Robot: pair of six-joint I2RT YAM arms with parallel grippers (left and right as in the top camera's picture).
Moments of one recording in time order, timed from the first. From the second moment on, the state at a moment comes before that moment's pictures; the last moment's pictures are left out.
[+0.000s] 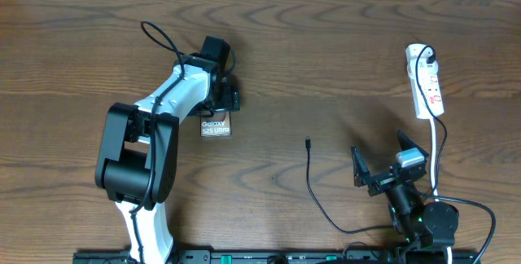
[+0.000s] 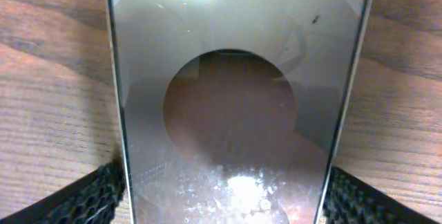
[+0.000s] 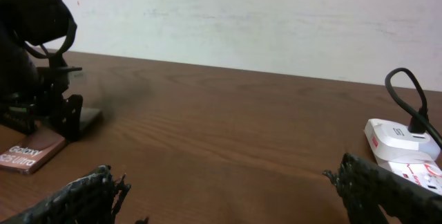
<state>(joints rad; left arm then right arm) -0.27 2.02 1.33 -0.74 -0.04 -0.38 0.00 0.01 0.01 -0.04 -0.33 -0.02</state>
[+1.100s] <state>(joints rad) -0.29 1.95 1.32 -0.85 -0.03 -0.38 0.00 0.01 0.01 -0.04 -0.33 -0.02</state>
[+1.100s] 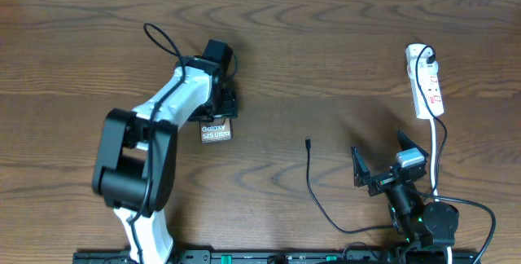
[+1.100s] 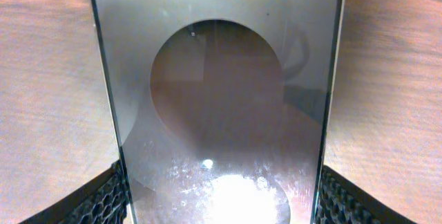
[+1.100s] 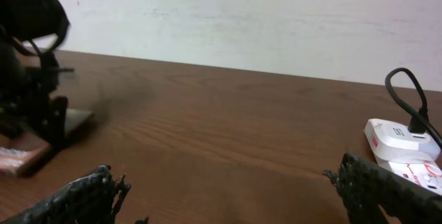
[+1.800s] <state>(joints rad) -0.29 1.72 1.32 -0.91 0.26 -0.29 0.00 0.01 0.01 -0.04 -0.53 0.13</state>
